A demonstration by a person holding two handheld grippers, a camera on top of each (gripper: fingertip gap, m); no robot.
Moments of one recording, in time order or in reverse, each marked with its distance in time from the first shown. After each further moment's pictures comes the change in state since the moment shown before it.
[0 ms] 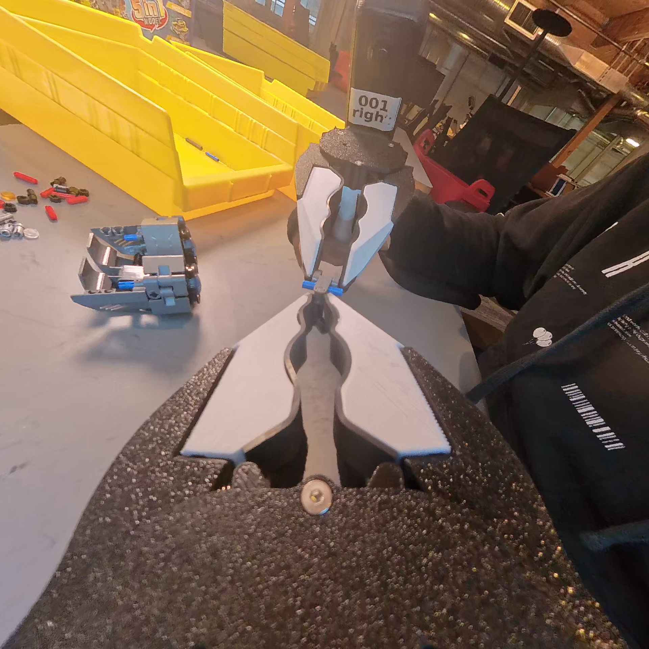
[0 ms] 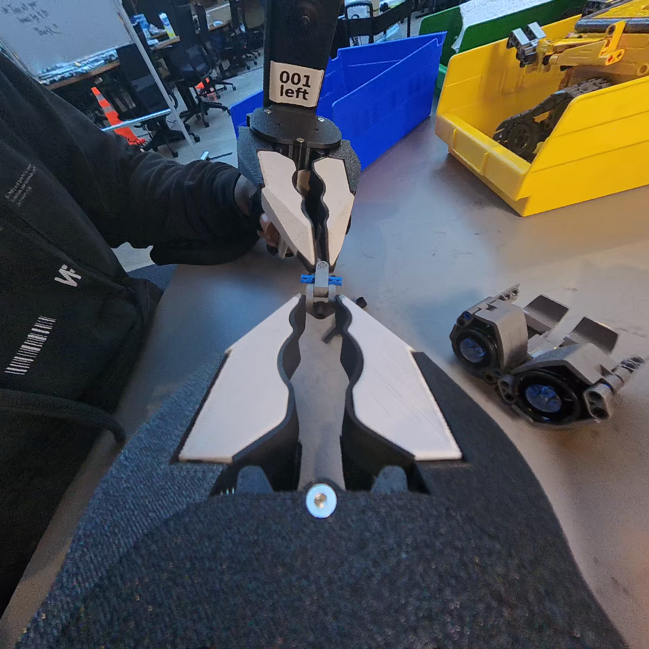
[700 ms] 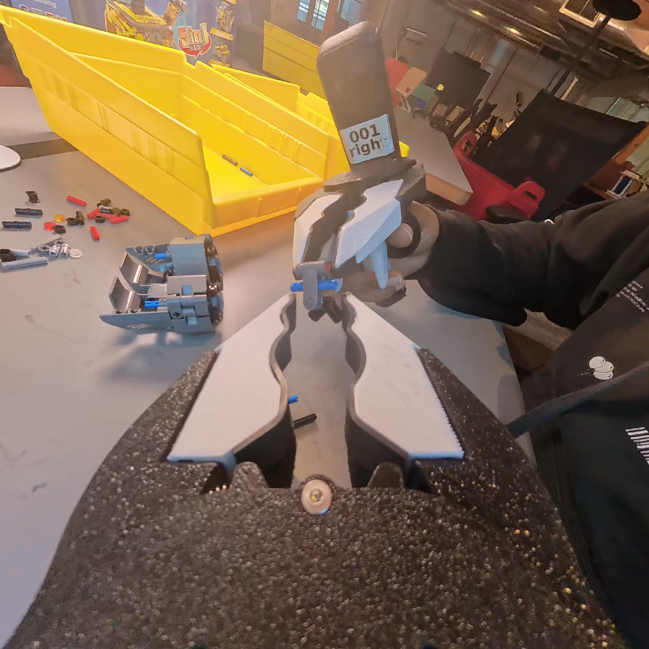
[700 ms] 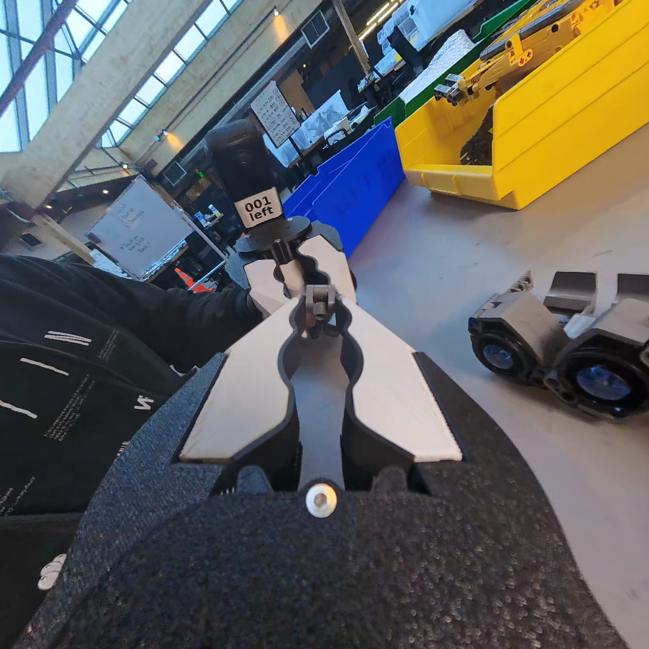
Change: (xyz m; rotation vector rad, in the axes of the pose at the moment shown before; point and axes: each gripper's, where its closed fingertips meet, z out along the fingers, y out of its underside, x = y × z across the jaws) left arm -0.011 -0.007 0.016 0.017 -0.110 0.046; right arm 0.017 -0.029 0.004 0.276 -0.033 0.406
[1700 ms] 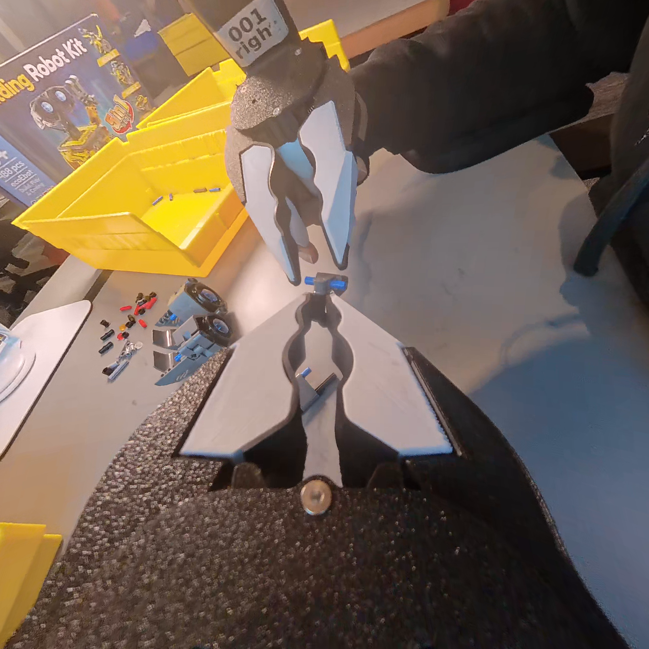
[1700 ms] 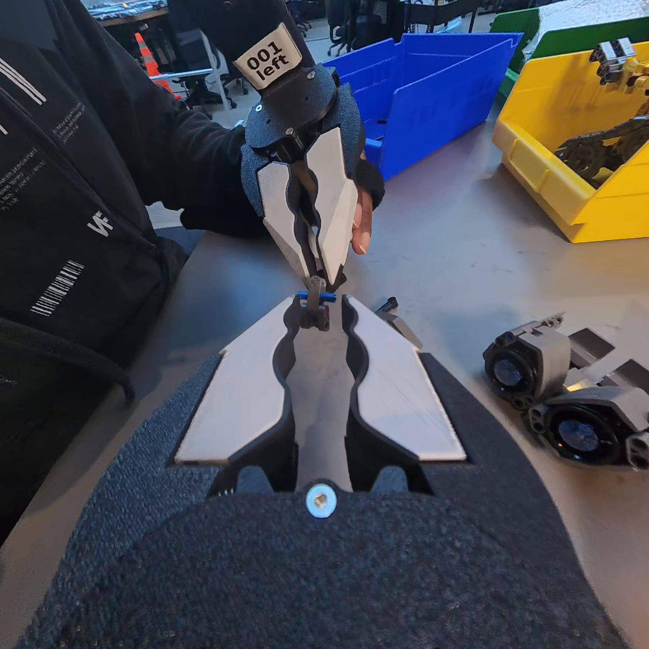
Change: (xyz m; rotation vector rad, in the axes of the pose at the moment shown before) left arm 0.034 0.029 -0.010 -0.170 -0.003 0.680; right arm -0.024 0.048 -0.013 -0.336 -0.081 -0.529
